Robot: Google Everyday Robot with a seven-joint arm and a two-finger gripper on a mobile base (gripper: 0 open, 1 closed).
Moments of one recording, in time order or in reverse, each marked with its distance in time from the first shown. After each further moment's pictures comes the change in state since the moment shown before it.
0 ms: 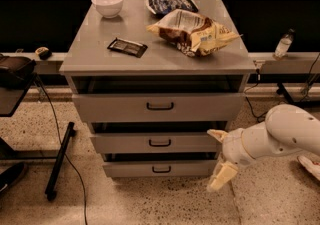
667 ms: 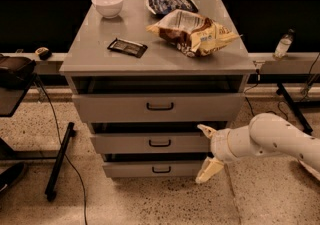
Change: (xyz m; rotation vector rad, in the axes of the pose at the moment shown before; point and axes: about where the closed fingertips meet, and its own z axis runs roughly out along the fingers) arm 0.006 -0.045 0.054 0.124 -0.045 -0.117
